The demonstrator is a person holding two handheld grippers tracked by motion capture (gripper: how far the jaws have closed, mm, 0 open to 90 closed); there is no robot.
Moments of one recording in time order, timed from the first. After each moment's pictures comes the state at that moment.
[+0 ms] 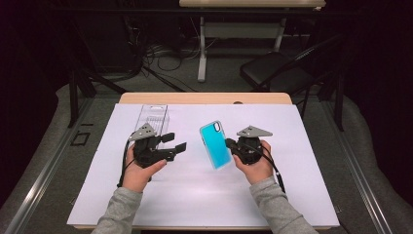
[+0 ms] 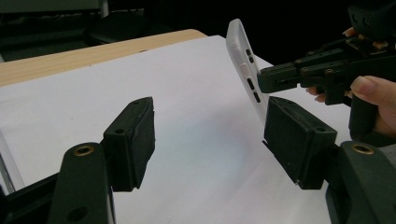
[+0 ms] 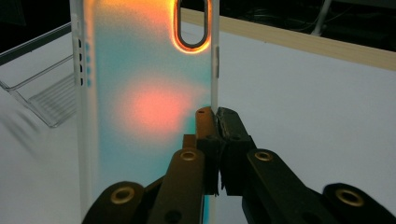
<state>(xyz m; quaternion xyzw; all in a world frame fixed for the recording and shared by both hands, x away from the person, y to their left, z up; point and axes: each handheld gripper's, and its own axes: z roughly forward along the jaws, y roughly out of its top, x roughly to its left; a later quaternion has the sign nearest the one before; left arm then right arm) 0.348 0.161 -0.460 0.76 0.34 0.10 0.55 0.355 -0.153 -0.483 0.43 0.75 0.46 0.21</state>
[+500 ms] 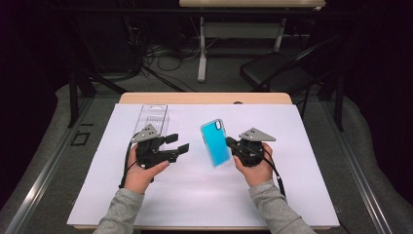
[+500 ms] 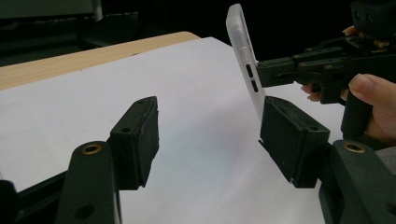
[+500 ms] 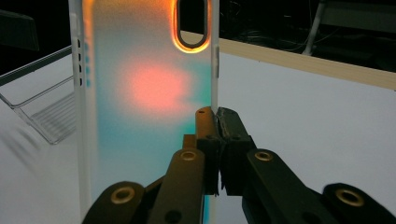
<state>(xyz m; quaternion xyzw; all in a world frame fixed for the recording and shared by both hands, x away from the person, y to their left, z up) 0.345 0.154 -0.461 0.76 0.33 0.10 0.55 0.346 -0.154 -0.483 0.43 0.72 0.49 0.23</state>
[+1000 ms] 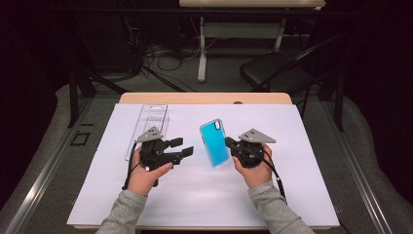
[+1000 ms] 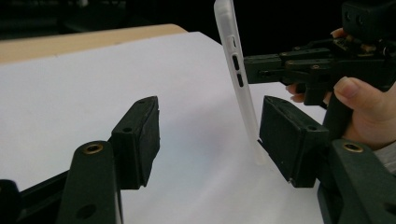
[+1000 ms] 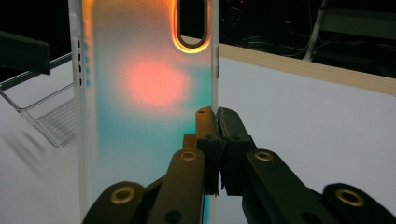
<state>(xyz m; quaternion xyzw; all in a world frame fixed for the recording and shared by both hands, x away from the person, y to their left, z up) 0.342 0.144 -0.466 0.75 0.36 0.04 0.56 0.342 -0.151 -0.481 0.42 0.72 0.50 0.23</state>
